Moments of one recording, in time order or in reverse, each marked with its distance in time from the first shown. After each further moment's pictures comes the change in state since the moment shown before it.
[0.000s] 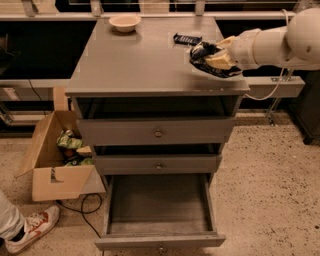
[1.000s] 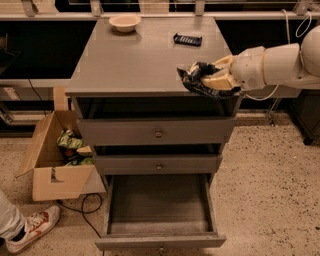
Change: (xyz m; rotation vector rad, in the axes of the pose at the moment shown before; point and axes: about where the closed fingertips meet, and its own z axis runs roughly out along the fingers) arm -0.013 0.083 -0.038 -0.201 -0.110 0.017
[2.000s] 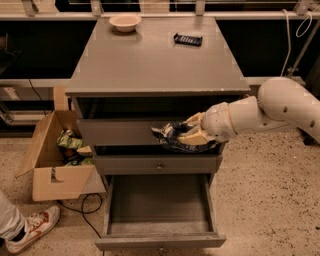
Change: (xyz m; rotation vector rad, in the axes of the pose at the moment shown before) arm 0.060 0.154 0.062 -0.316 0.049 0.073
